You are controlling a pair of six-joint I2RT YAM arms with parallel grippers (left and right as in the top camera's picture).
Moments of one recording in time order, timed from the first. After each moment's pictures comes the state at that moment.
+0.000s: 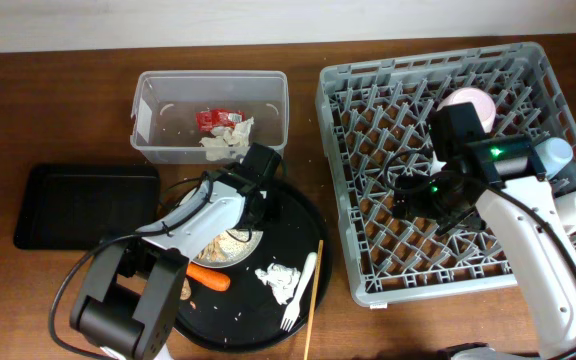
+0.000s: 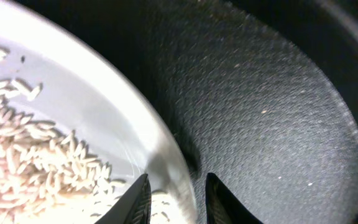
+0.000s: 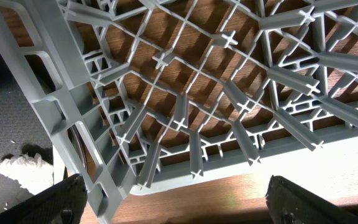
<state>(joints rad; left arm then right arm) -0.49 1.84 1.10 -0.64 0.04 -0.45 0.15 1.44 1.35 -1.37 -0.02 0.36</state>
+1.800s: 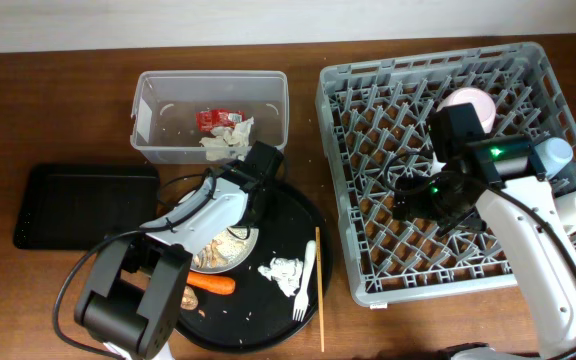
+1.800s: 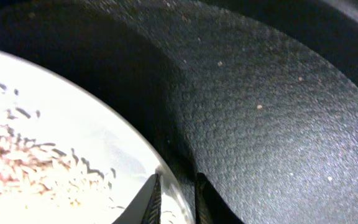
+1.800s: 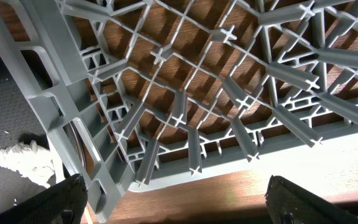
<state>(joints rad) -0.49 1.87 1.13 -0.68 -0.05 -0.45 0.15 1.44 1.35 -1.38 -0.02 0.36</state>
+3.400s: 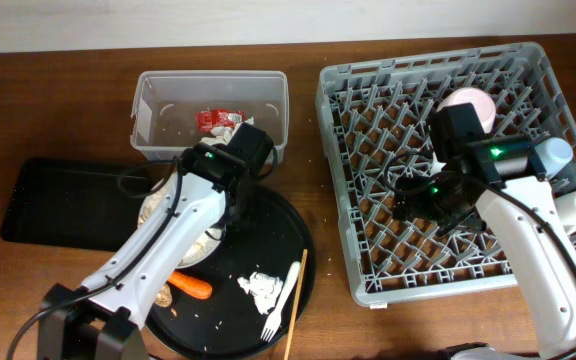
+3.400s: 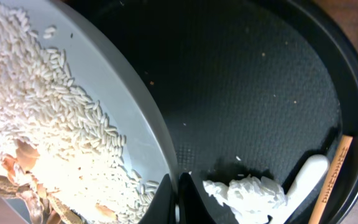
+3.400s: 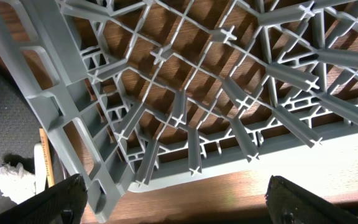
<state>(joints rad) -0.49 1.65 1.35 -1.21 -0.16 -0.38 0.15 1.44 1.35 -1.38 -0.02 0.36</state>
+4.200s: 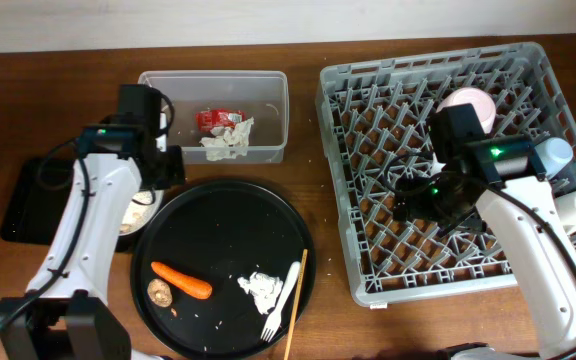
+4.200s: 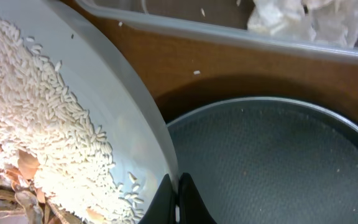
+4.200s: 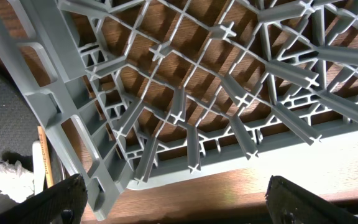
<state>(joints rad) -0.04 1.65 1.40 -1.03 -0.09 -0.16 0.15 1.44 1.35 -1.38 -0.02 0.35</state>
